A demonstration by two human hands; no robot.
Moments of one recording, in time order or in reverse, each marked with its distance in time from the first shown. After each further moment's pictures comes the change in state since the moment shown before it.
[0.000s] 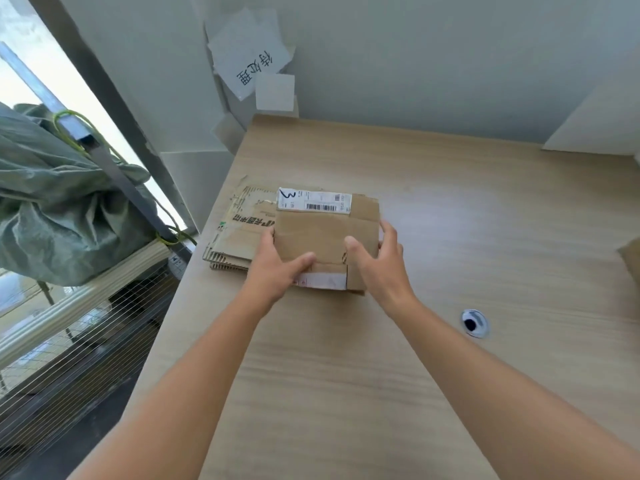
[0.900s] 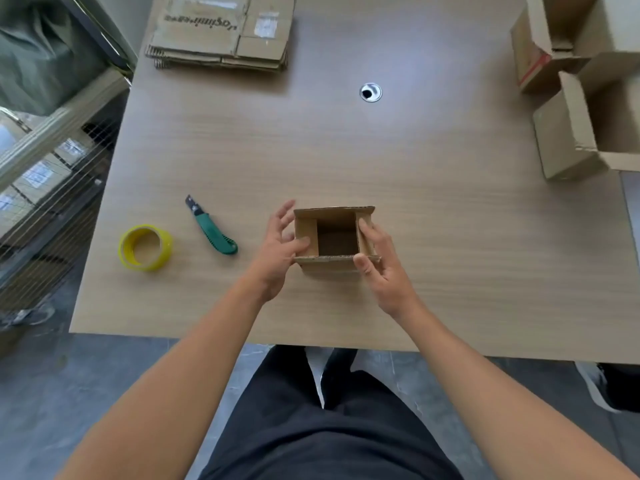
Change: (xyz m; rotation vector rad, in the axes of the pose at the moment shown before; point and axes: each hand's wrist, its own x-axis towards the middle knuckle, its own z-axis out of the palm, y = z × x) left_hand -0.471 -0.046 0.130 -0.382 -0.252 -0.303; right_hand -0.449 0.220 -0.184 0.036 -0.181 -0.178
